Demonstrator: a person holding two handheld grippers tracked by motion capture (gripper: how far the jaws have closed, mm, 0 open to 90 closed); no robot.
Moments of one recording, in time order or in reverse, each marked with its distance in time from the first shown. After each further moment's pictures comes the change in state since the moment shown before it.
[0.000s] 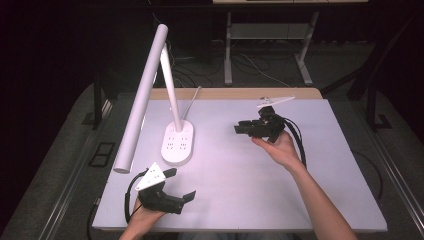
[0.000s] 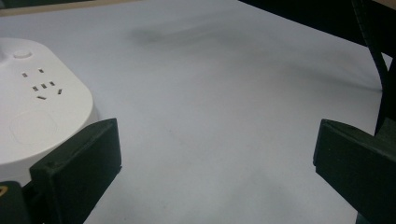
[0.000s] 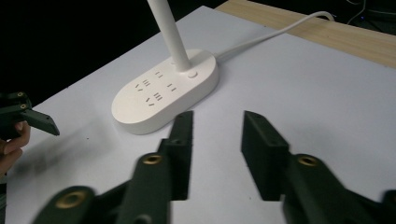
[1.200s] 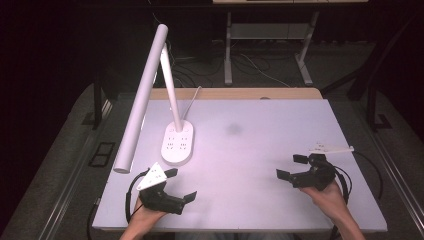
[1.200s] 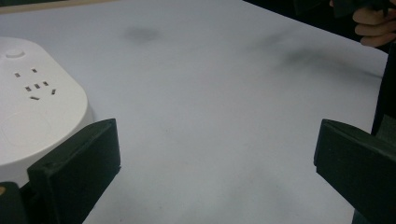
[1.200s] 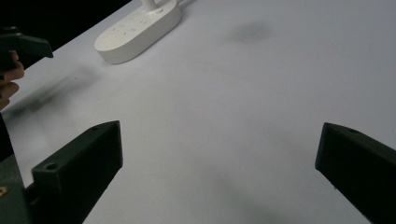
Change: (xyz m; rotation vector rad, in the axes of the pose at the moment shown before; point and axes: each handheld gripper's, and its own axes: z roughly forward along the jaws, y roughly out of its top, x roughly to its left) left arm -0.001 0.001 0.001 0.014 -0.011 0.009; right arm 0.010 -0.133 -0.100 -0.051 -0.135 0.107
